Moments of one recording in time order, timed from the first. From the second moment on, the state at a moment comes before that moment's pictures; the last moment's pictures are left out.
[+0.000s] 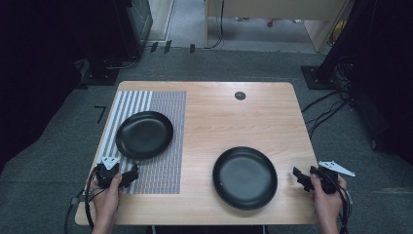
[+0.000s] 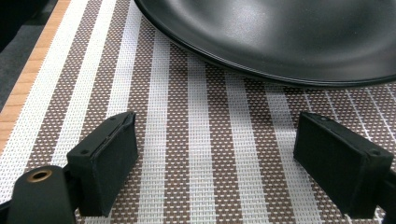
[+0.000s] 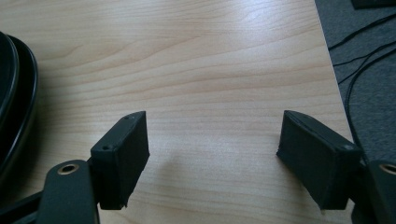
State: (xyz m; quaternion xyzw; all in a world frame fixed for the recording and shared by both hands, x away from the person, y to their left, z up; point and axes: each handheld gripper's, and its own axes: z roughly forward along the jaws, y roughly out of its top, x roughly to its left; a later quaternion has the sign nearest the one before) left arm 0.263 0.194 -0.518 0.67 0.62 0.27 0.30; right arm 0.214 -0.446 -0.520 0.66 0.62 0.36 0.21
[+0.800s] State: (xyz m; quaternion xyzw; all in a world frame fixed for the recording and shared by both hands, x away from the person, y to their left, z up) left arm 0.263 0.194 -0.518 0.67 0.62 0.27 0.30; right arm 0.213 -0.426 -0.525 0.63 0.66 0.30 0.27
